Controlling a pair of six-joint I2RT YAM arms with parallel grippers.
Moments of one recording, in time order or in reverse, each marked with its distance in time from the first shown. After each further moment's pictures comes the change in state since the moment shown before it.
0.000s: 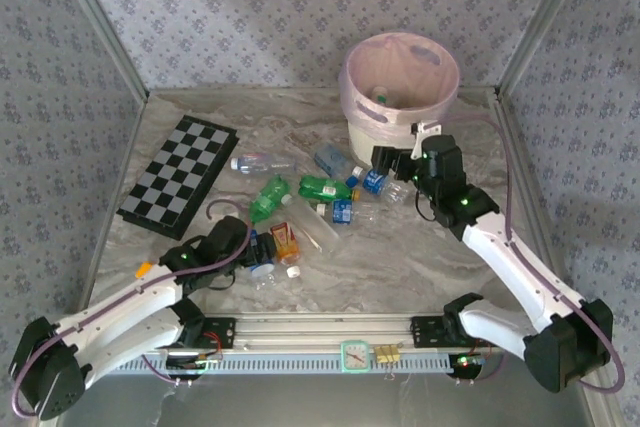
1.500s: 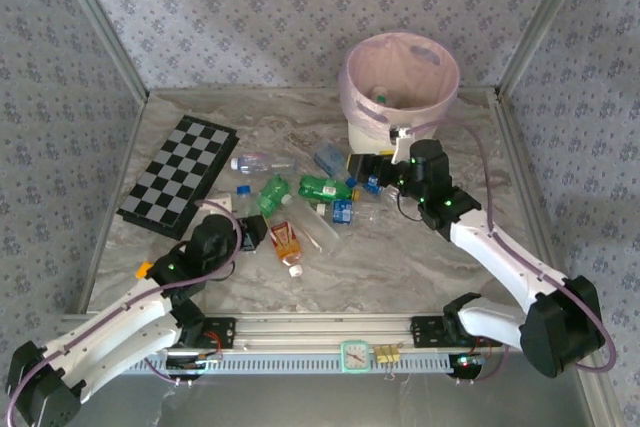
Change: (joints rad) left arm 0.045 -0.165 -0.036 0.306 -0.095 0.211; right arm 0.044 0.106 -0.075 0.266 -0.327 0.113
